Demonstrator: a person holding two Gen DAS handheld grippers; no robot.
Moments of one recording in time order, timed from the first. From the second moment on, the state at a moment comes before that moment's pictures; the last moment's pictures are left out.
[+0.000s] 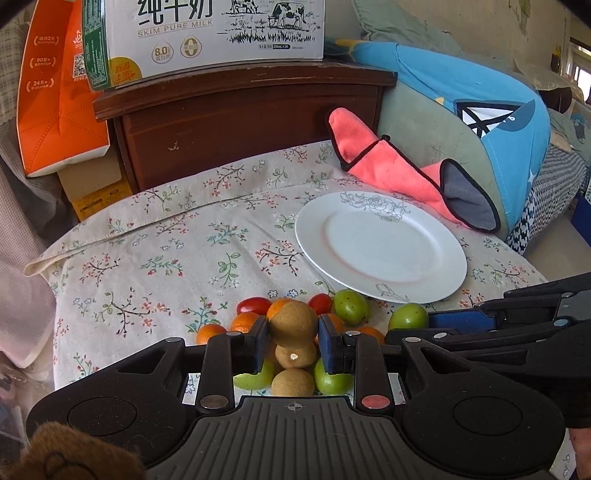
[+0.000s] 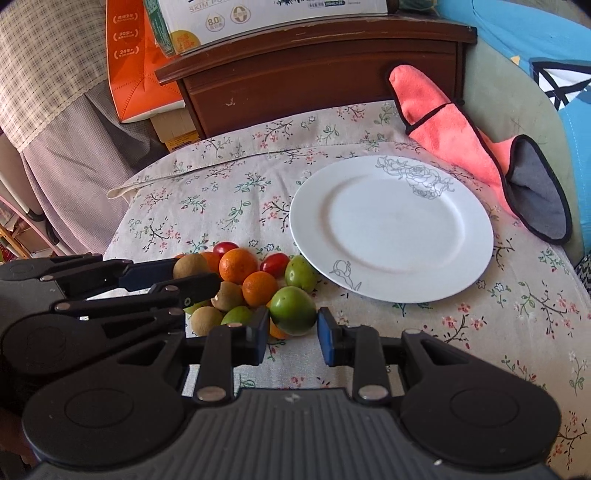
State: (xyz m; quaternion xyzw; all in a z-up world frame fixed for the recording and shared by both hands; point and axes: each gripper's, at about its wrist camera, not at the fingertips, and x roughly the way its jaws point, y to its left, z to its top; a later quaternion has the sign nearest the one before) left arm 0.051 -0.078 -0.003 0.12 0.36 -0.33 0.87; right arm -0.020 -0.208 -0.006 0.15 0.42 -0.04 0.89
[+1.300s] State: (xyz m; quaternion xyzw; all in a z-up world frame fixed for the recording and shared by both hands) left arm 0.106 -0.171 -0.035 0.10 0.38 -0.36 0.85; right arm 0.010 -0.307 -0.034 0.28 0.40 -0.16 0.85
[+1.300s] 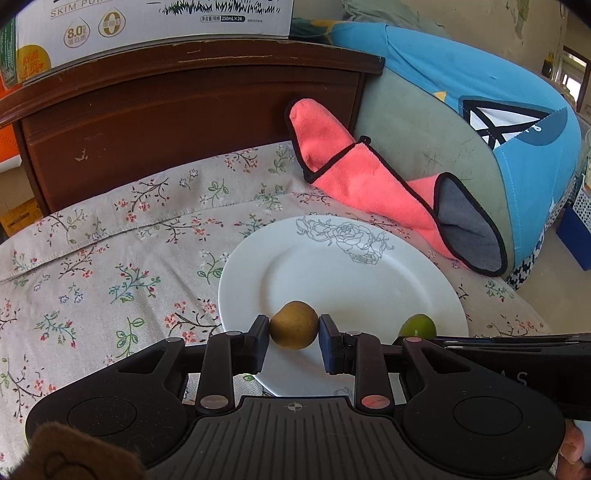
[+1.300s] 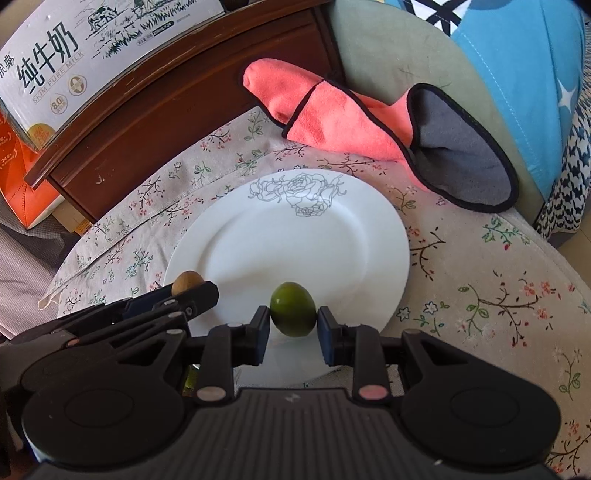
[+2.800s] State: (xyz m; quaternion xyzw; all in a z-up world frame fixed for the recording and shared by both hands) left arm 0.099 -0.026 -0.010 0.03 0.41 -0.26 0.88; right arm -0.010 -0.261 -0.009 0.28 0.40 -0.04 0.87
